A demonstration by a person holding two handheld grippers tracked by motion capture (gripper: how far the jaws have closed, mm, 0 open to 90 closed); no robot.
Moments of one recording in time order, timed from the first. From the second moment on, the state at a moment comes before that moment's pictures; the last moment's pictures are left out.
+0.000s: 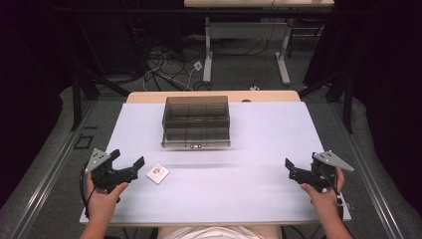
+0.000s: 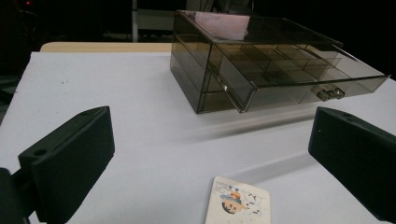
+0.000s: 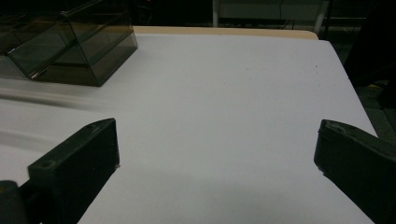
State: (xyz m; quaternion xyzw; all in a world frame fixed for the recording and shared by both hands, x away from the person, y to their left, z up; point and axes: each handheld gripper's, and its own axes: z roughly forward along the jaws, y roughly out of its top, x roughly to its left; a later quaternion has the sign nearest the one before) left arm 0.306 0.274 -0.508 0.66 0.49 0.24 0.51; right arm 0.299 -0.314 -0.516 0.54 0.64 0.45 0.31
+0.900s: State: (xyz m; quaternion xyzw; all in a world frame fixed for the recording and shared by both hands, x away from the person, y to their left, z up) left arm 0.301 0.252 -0.505 0.69 0.48 0.26 0.47; right arm 0.304 -0.307 -0.520 0.54 0.65 0.44 0.30
